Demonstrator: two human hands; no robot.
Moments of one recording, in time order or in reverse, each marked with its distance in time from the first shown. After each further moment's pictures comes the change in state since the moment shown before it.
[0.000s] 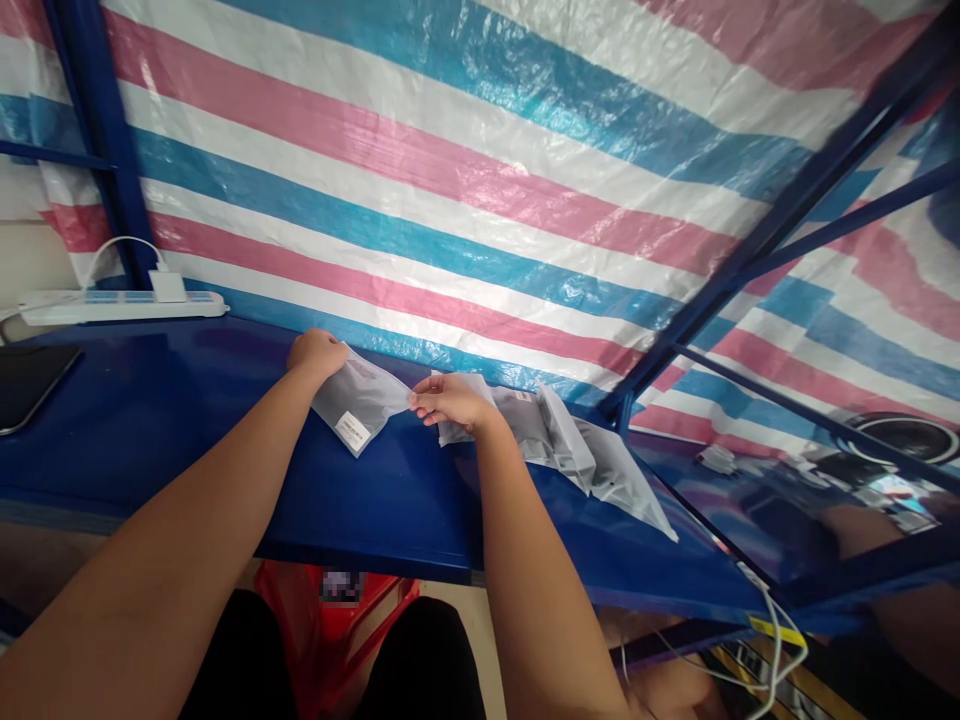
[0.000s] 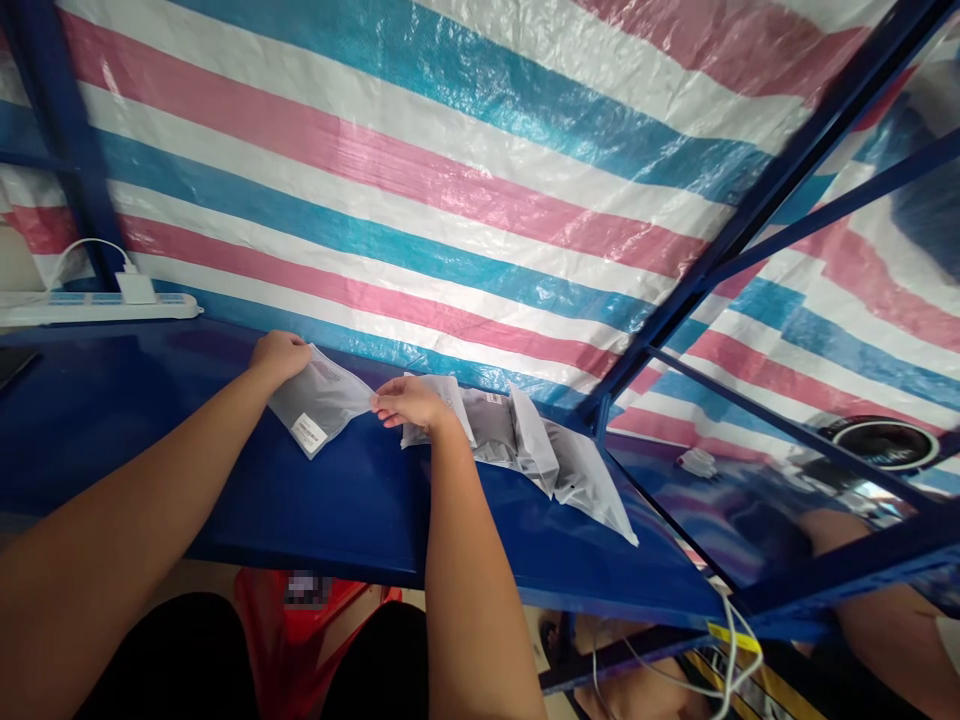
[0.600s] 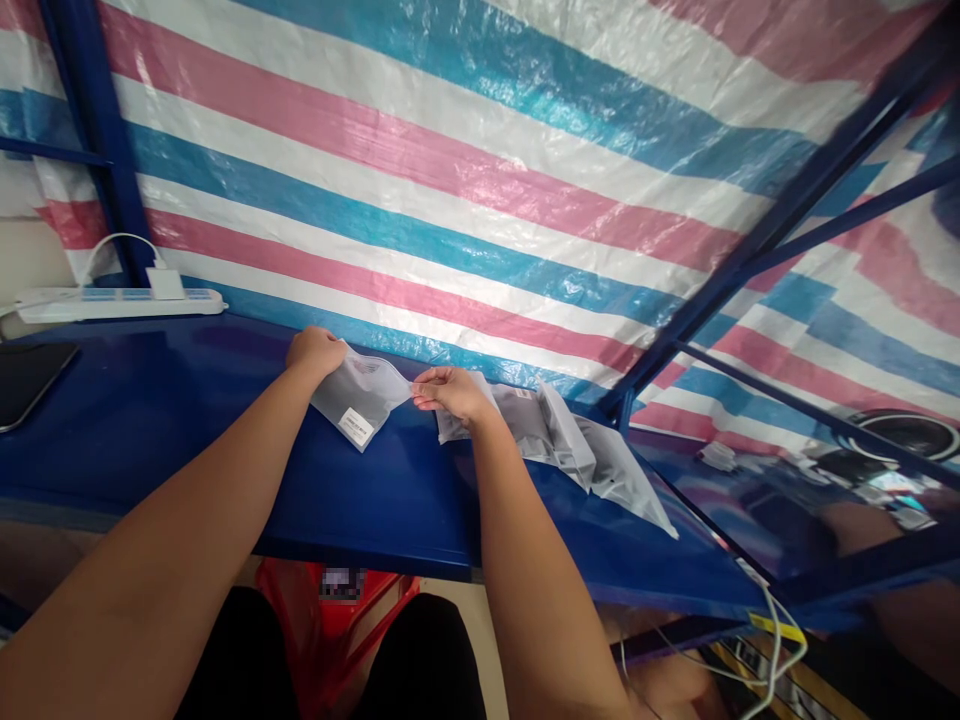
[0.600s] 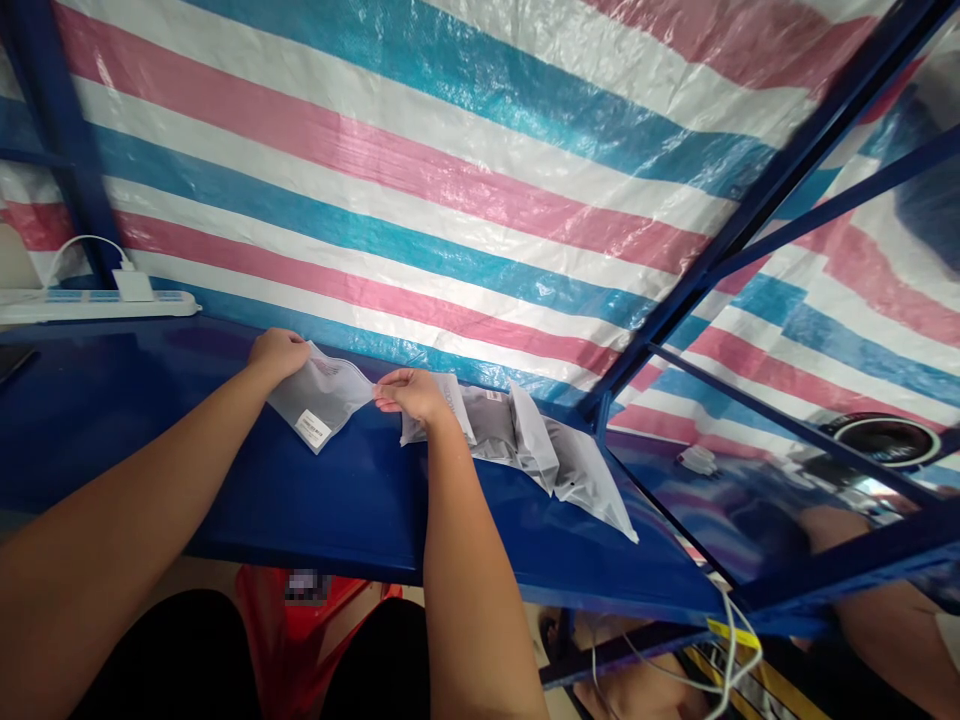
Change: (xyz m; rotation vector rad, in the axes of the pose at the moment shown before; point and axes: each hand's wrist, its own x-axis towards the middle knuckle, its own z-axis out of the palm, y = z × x) left_hand 0.001 0.000 0.000 0.000 -0.031 -0.022; right_hand 0.002 0.001 0.004 0.145 0.163 -0.072
